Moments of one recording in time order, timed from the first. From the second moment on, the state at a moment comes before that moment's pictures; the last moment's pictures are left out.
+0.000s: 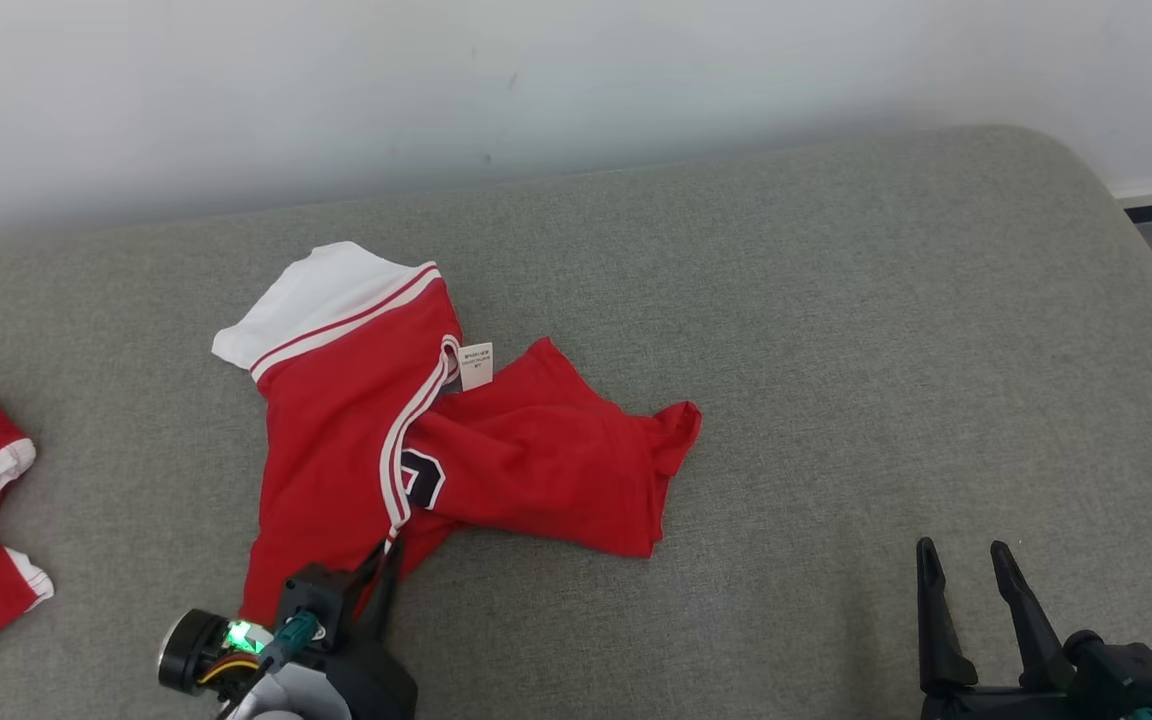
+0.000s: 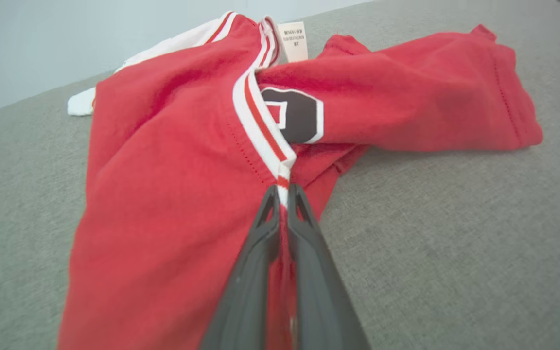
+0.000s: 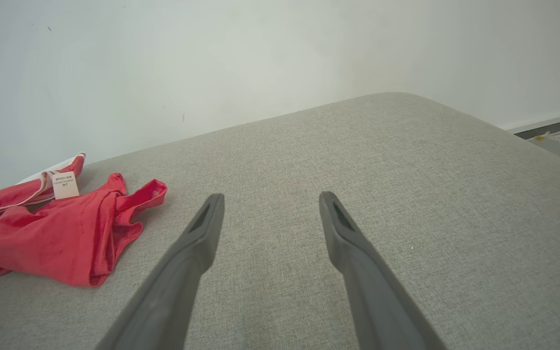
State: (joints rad) left arm -0.35 0.21 -0.41 0.62 -0.24 -0.07 -0.18; right arm 0.02 -0.05 -0.02 0.21 0.25 0.13 -0.26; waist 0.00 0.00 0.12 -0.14
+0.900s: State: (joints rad) left arm -0.26 0.30 -0.20 0.22 -0.41 0.03 -0.13; right arm 0.02 -0.05 -0.03 0.22 0.25 0.13 -0.26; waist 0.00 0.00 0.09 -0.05
